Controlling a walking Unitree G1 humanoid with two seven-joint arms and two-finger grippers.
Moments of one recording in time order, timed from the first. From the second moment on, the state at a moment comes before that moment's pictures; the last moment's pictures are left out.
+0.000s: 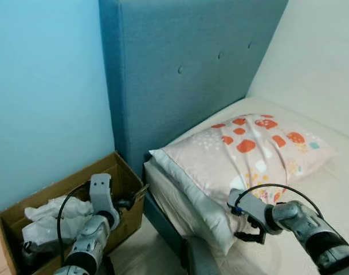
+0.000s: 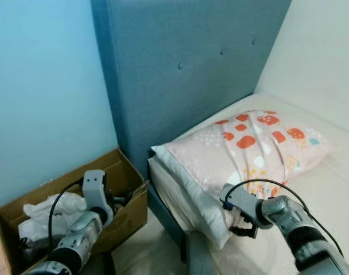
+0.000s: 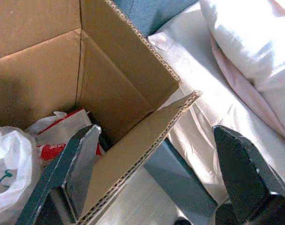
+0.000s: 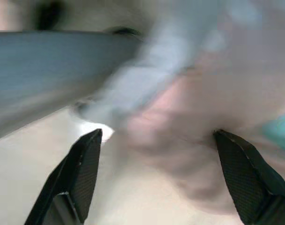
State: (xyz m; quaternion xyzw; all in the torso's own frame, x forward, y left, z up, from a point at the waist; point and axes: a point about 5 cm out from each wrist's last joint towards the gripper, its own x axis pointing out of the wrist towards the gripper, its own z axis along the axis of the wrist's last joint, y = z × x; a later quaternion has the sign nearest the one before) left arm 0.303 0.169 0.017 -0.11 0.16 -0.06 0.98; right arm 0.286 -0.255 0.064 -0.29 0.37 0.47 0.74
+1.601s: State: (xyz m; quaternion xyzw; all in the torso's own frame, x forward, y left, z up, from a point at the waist) left arm 0.284 0.193 -0.006 -0.06 0.22 0.01 0.97; right arm 0.290 -0.166 -0.008 0.06 0.29 0.09 0.95
